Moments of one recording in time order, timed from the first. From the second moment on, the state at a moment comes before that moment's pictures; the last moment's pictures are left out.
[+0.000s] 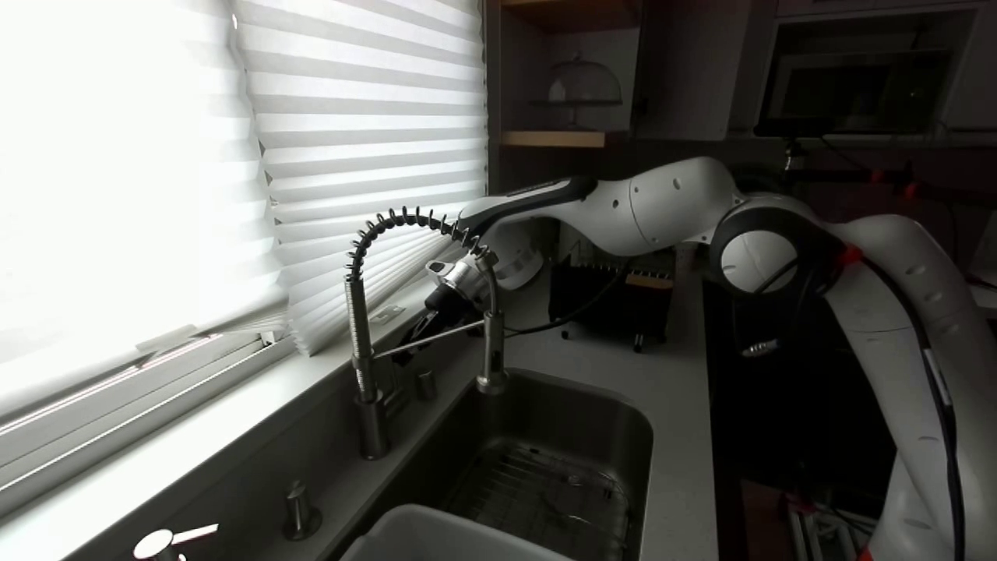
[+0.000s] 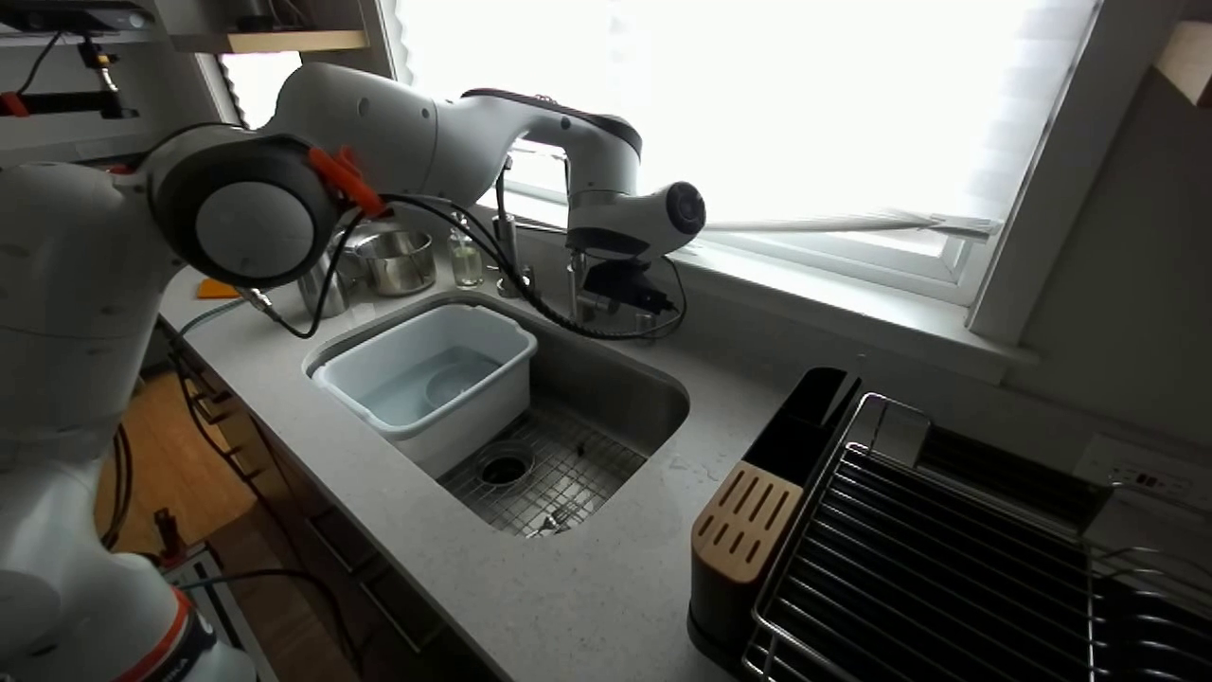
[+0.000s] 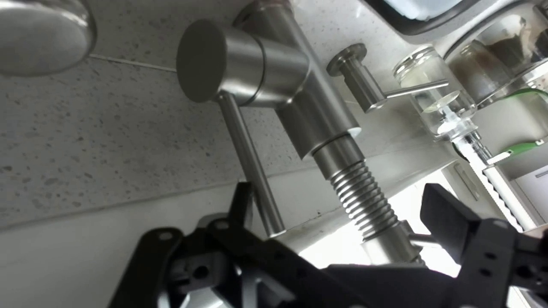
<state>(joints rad) -0.21 0.57 0.02 -1.44 1.10 1.96 -1.34</state>
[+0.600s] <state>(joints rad) -0.20 0.45 -0.05 -1.56 0.74 1.93 -1.22</state>
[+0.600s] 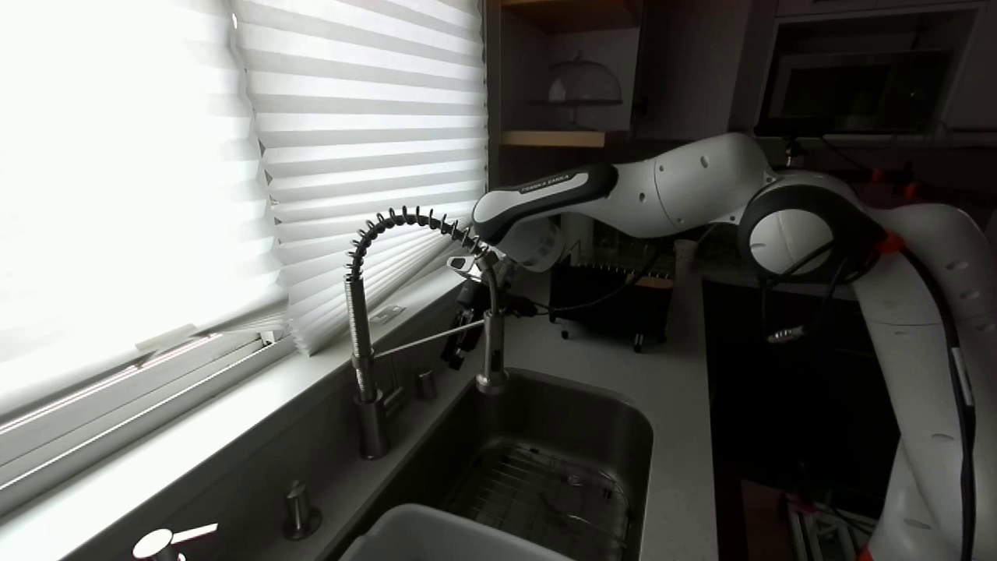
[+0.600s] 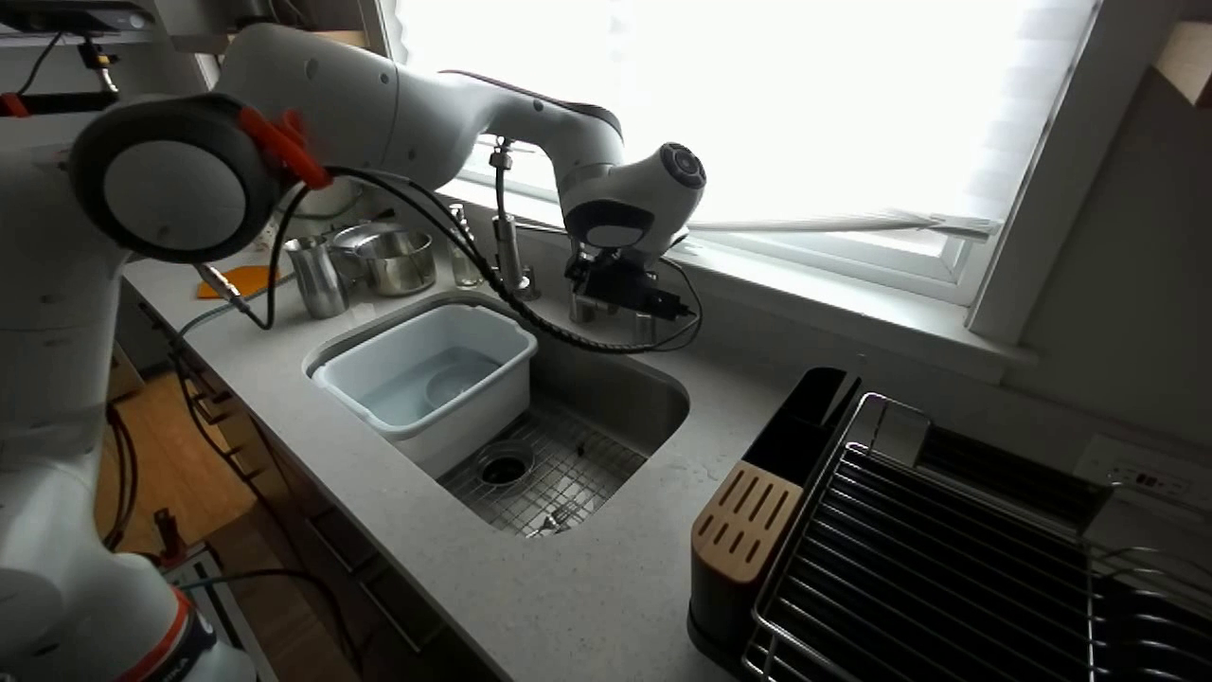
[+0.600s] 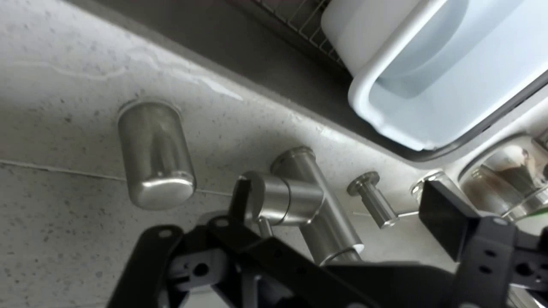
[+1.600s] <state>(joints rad) -0.20 -0.12 -0.14 -2.09 0.43 1.90 -1.14</state>
